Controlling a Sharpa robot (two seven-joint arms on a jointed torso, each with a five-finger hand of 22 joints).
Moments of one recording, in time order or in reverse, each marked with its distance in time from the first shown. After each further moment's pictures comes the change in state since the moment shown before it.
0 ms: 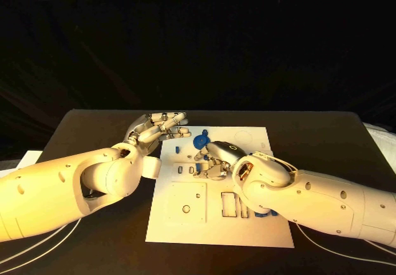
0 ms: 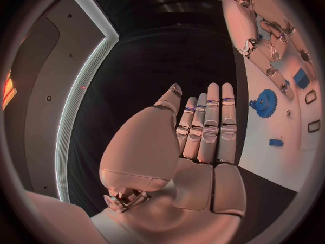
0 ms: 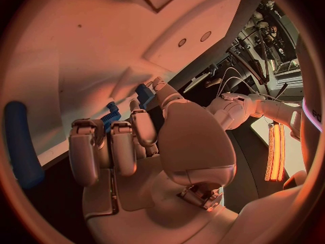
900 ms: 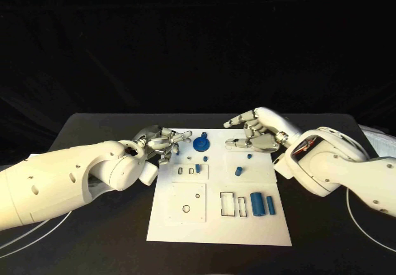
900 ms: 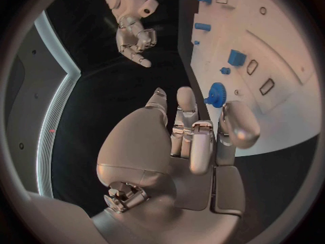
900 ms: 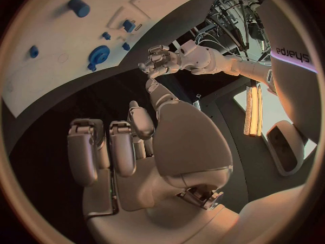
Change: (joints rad) left arm 0.018 0.029 -0.001 -0.096 -0.403 0.040 -0.490; left_hand -0.178 0.004 -0.123 0.123 -0.008 0.082 -0.104 0.167 0.073 0.199 -0.135 0.769 0.617 0.293 -0.136 1.387 1.046 -0.078 0.413 -0.148 0.985 0.963; right arm 0.137 -0.335 0.021 0.192 0.335 -0.089 0.344; right_hand 0.090 0.039 -0.026 0.007 0.064 -0.003 -0.004 0.013 0.005 -0.048 0.006 -0.077 -0.024 0.000 0.007 -0.008 0.000 0.000 0.000 0.007 -0.013 0.000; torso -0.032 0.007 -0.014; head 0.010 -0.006
